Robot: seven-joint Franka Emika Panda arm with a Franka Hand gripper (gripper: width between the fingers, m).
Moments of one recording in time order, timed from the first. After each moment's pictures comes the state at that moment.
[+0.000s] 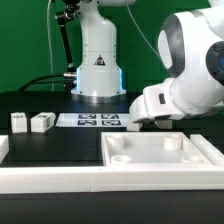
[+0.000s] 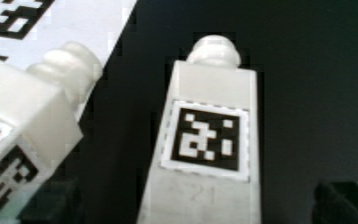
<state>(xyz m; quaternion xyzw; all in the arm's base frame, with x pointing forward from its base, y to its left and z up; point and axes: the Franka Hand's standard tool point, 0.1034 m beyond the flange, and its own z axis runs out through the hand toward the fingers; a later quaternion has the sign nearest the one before) 0.362 0.137 0.007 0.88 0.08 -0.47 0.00</state>
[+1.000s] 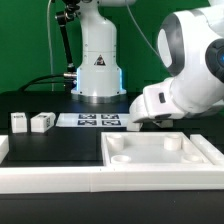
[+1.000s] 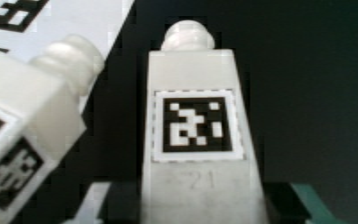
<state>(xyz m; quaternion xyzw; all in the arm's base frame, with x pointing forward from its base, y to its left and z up) 0.372 0.136 0.022 0.88 0.08 -0.46 0.00</state>
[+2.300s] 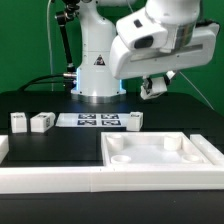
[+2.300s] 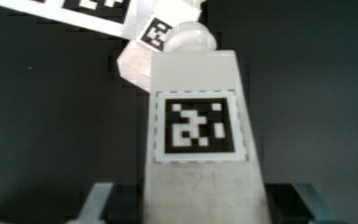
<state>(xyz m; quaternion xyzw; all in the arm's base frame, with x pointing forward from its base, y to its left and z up) 0.457 0.089 0.113 0.96 0.11 -0.25 -0.05</state>
